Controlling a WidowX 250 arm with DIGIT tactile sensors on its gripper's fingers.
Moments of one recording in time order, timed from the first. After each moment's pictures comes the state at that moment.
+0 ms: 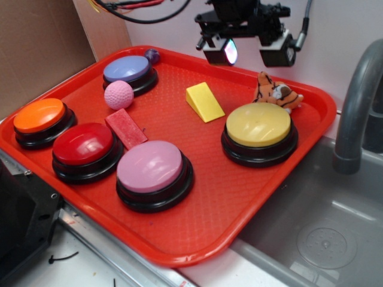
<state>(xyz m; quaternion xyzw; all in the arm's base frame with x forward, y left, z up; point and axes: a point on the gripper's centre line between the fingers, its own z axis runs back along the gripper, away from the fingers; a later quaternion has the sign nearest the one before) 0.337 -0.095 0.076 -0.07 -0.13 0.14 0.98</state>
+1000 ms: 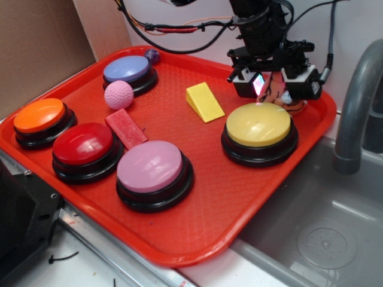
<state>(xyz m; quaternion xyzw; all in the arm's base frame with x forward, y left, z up) 0.355 -0.114 0.035 -0.11 -0.08 0.09 0.99</state>
